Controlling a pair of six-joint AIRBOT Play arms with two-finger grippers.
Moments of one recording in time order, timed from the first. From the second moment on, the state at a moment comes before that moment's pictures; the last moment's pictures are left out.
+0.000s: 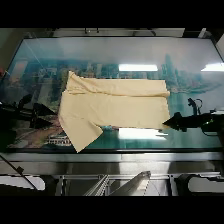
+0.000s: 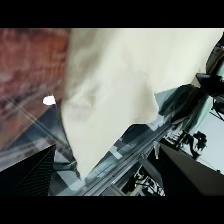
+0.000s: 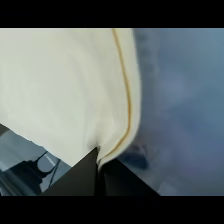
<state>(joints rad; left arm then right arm) 0.56 -1.69 1.06 0.79 -1.56 -1.14 -0.43 -1.52 0.68 -0.62 1.15 0.84</state>
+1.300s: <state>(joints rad) 0.56 -1.52 1.06 0.79 -1.62 -1.14 -0.69 -1.26 0.68 -0.55 1.38 0.87</state>
